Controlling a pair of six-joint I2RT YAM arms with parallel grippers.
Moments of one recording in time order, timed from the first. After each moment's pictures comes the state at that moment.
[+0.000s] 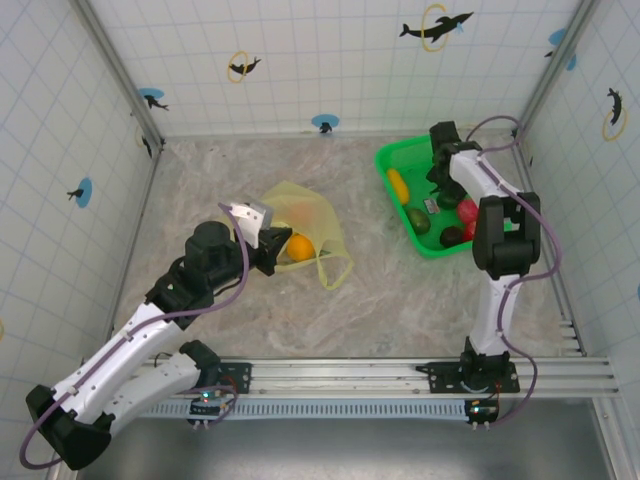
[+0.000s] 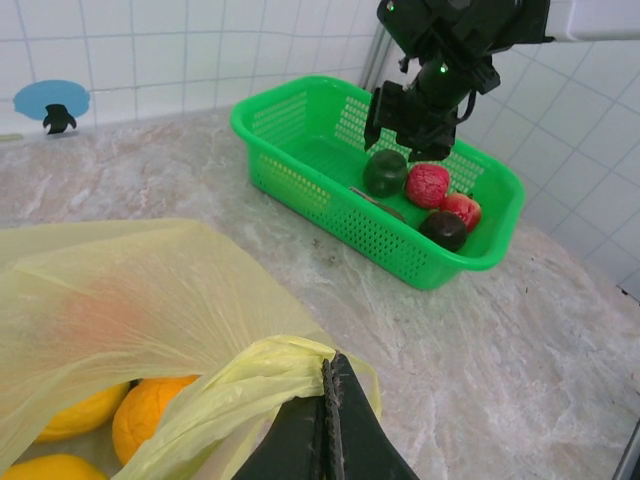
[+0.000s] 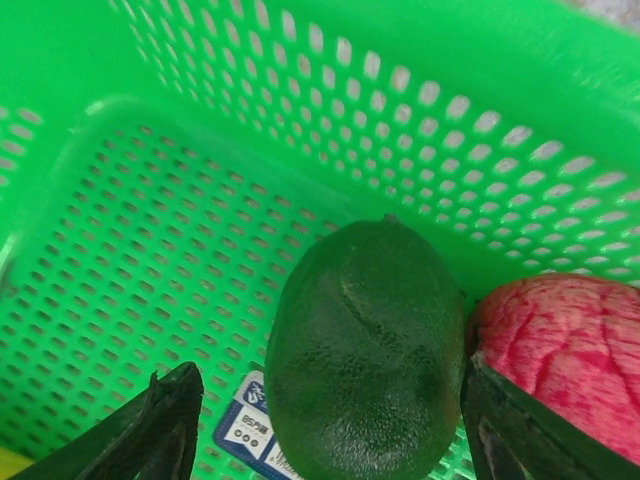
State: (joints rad) left arm -0.67 0.79 0.75 -0.28 0.18 -0.21; right arm 0.14 2.09 1.68 -0.80 0.36 0.82
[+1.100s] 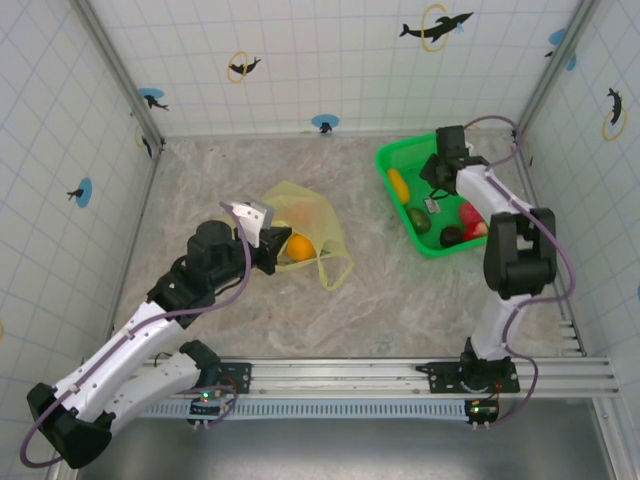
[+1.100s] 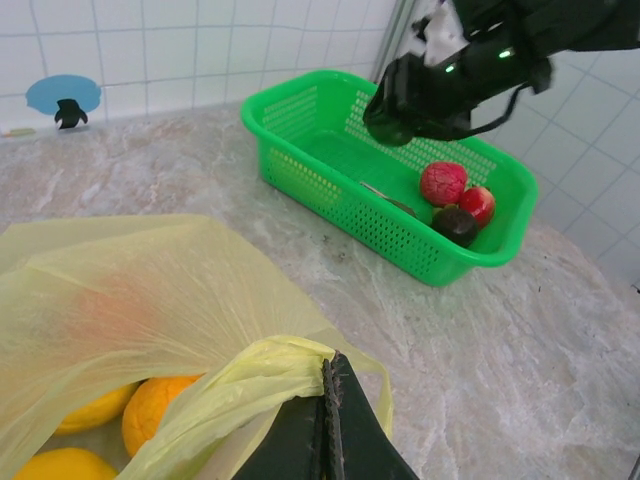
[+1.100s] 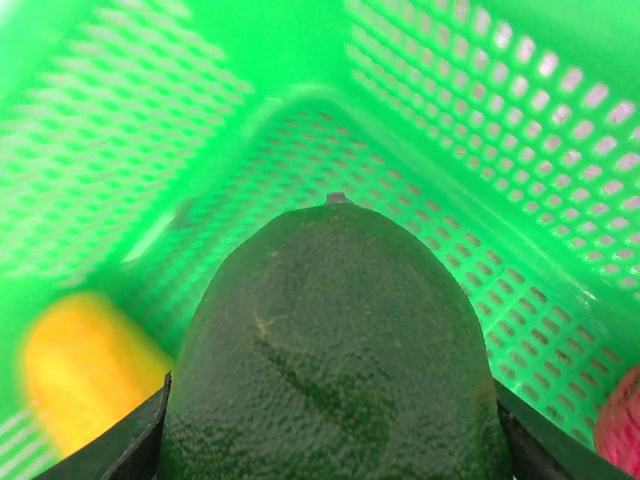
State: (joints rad) left arm -0.67 0.80 0.75 -0.28 0.16 -0.21; right arm 0.16 1.81 1.39 -0.42 0.13 0.57
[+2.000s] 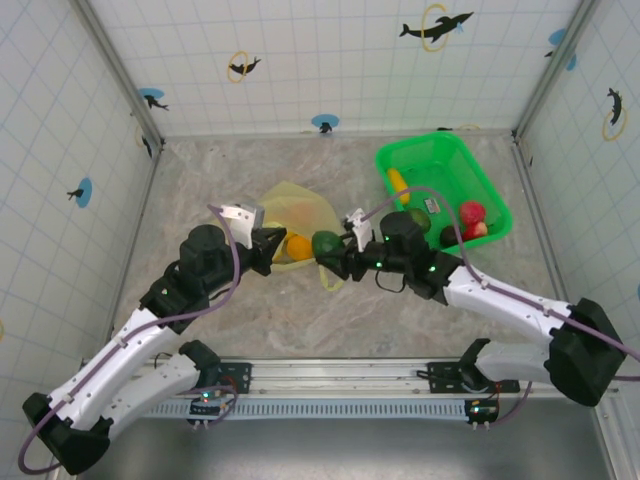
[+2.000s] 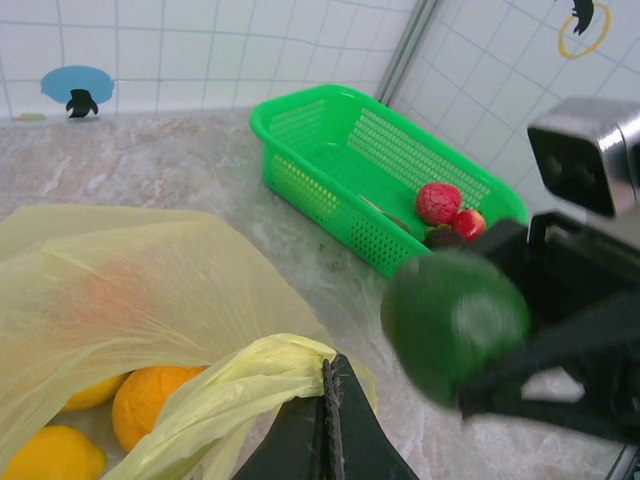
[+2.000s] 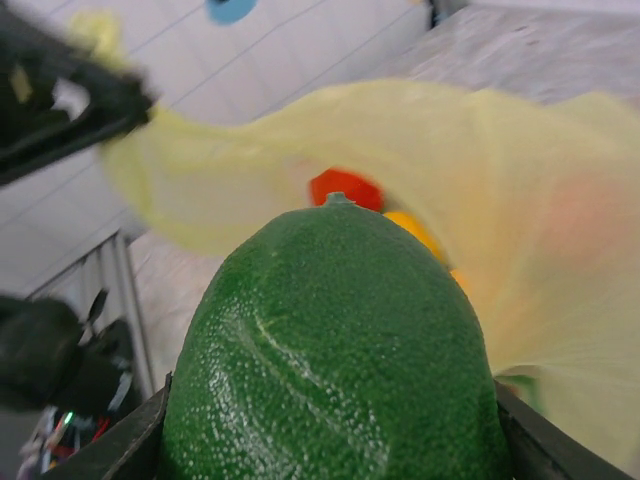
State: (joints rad) left arm -0.67 0.74 0.75 -0.32 0.14 -0.30; right arm 0.87 1.23 0.75 0.08 -0.39 0.24
